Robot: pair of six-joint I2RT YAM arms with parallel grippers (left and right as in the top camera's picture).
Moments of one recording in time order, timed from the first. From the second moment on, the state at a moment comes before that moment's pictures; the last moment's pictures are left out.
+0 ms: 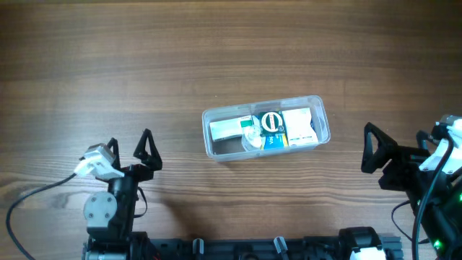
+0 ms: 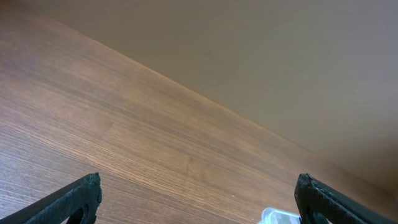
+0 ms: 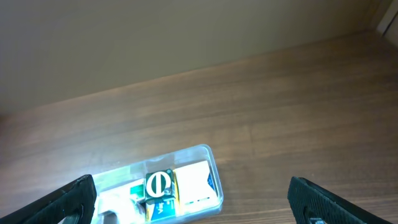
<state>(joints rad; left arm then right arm) -0.02 0.12 0.18 -0.18 -0.02 -0.52 0.07 0.68 1.35 -1.12 0.03 0.26</state>
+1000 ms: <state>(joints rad) -0.02 0.01 0.04 -0.13 0.00 -0.51 0.07 0.68 1.35 -1.12 0.03 0.26</state>
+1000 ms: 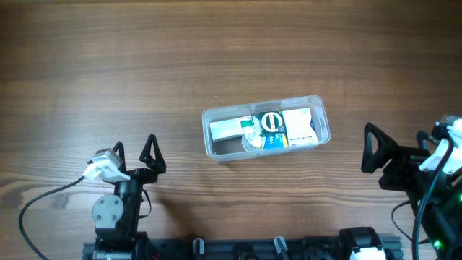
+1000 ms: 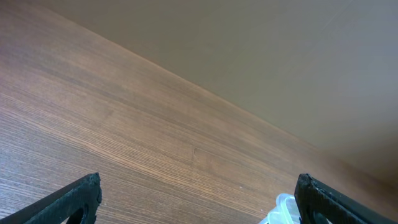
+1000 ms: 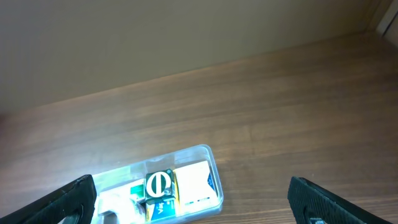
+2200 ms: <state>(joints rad) -0.02 0.01 0.04 -0.13 0.00 -0.51 0.01 0.09 0.22 -0.30 -0.09 0.01</state>
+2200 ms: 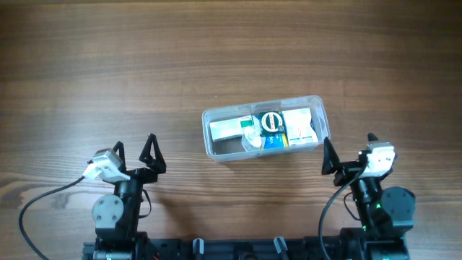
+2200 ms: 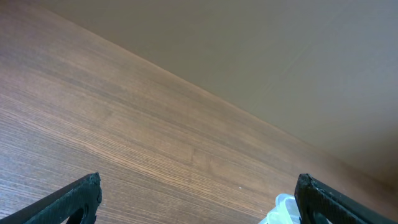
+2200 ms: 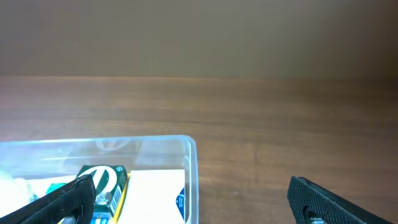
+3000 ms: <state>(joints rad) -0.02 0.01 0.04 -0.13 0.00 -0.51 0.01 0.01 0.02 0.15 -0.06 0.04</state>
